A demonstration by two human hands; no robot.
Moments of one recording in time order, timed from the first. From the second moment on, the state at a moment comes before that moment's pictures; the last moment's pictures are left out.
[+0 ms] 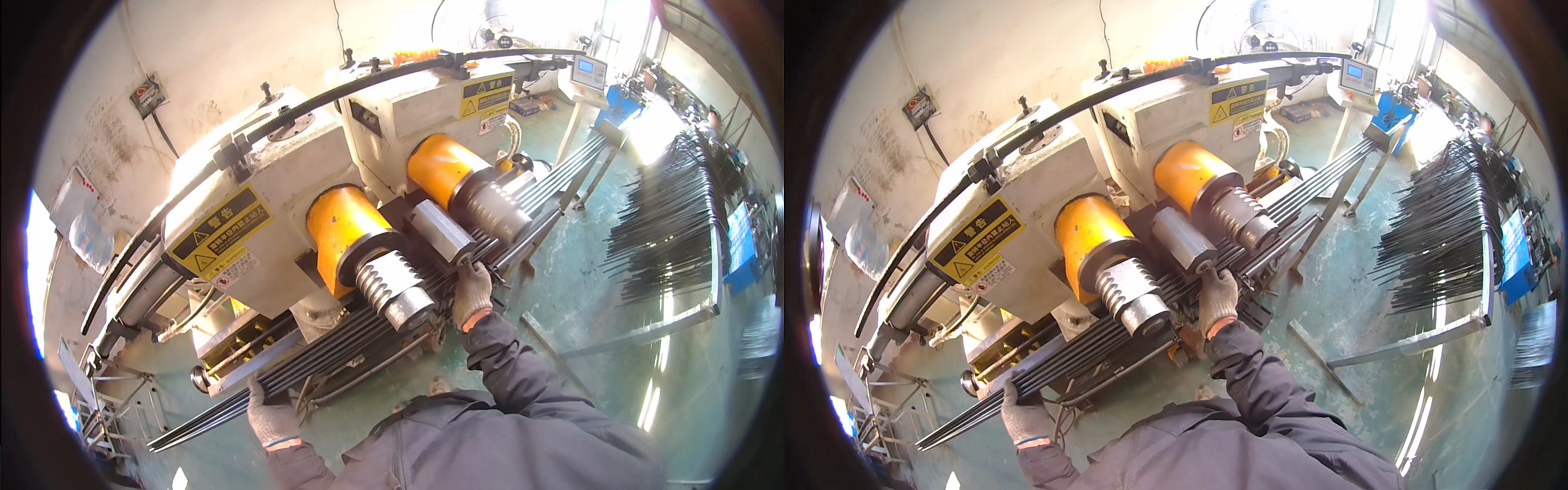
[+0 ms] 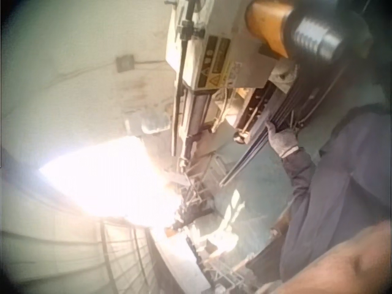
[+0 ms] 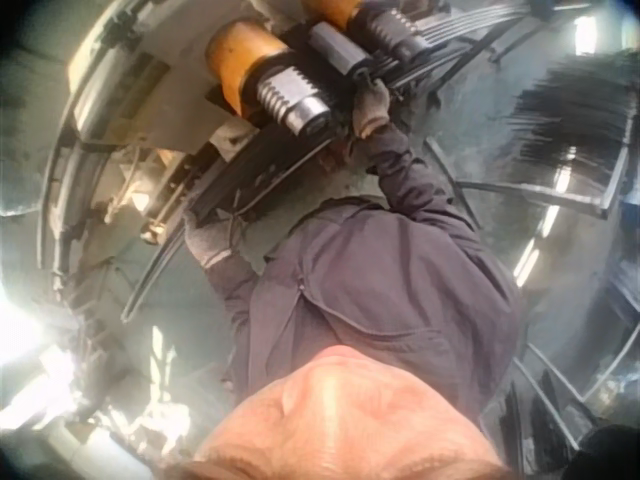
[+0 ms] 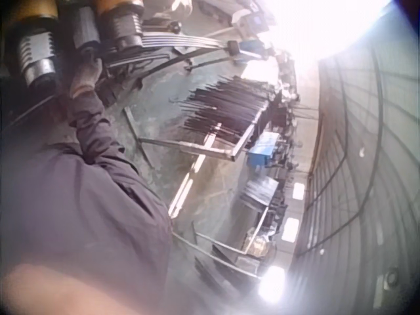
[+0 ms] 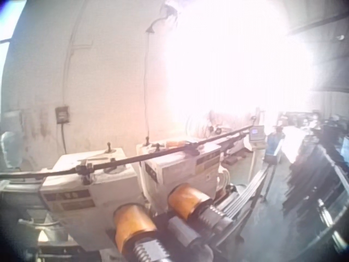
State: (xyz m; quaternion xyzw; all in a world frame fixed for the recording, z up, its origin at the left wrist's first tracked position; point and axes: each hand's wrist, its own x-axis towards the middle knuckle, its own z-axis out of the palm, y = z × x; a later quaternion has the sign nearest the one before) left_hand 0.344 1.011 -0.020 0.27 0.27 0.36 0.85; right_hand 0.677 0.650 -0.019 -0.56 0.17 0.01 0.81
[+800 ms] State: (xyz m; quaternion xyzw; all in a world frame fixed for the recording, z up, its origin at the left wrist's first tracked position) left_hand 0.354 0.964 0.010 0.17 0.30 0.35 0.87; right_hand 0.617 0.552 -0.159 -0.73 0.03 0.11 0.68
